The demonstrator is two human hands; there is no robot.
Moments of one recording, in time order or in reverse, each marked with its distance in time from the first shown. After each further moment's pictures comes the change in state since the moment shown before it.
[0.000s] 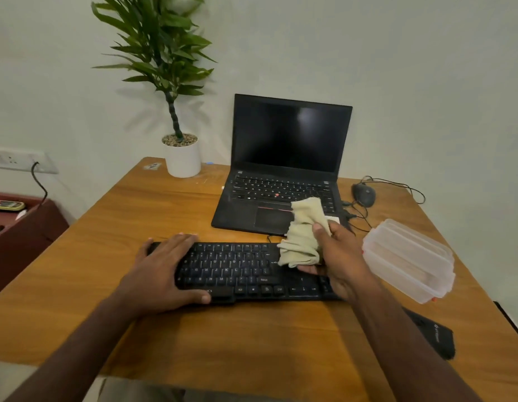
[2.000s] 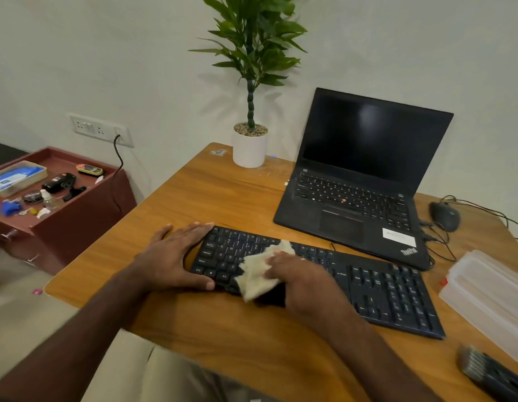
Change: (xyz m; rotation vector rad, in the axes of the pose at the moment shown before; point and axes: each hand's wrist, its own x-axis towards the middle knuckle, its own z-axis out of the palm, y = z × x) left_hand -0.035 -0.096 -0.009 -0.144 -0.081 -0.113; right_hand -0.027 0.059 0.110 -1.288 -0.572 -0.652
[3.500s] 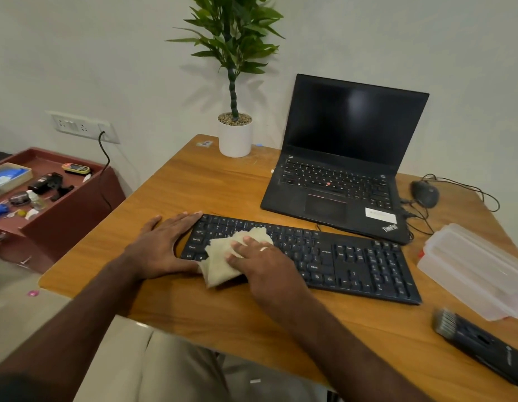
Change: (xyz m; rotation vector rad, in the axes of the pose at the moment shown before) left_hand 0.002 -0.004 0.004 0.028 0.010 0.012; right_hand -0.002 -0.032 0.015 -0.202 0.025 -0.135
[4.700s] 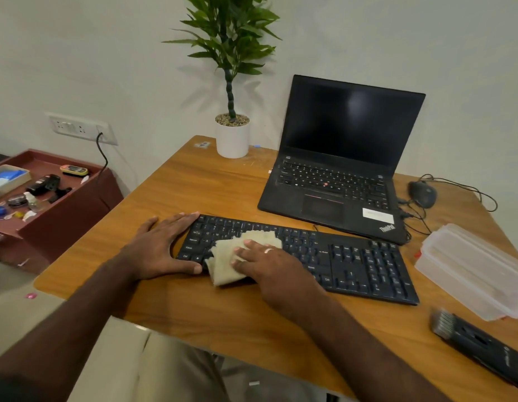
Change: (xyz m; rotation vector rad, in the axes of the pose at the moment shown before) left_hand 0.000 0.001 0.000 -0.011 -0.014 -0.037; right_hand -0.009 0.016 -0.013 -0.032 -0.101 -0.092
